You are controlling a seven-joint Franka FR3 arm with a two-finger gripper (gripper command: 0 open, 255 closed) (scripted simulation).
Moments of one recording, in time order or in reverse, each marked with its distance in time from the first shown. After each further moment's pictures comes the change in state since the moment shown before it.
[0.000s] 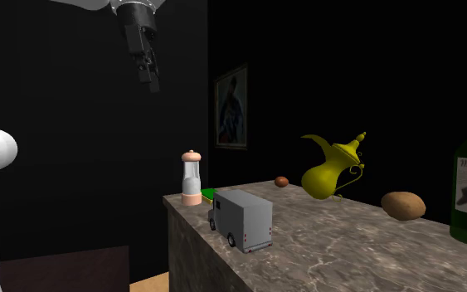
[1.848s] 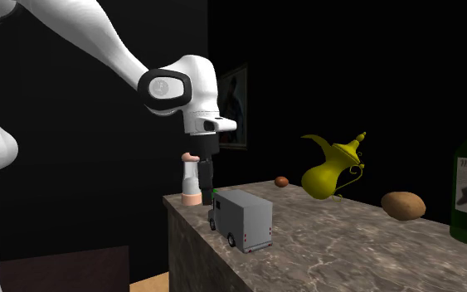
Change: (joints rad) arm -0.007 0.622 0.037 -0.149 0.042 0.665 0.098
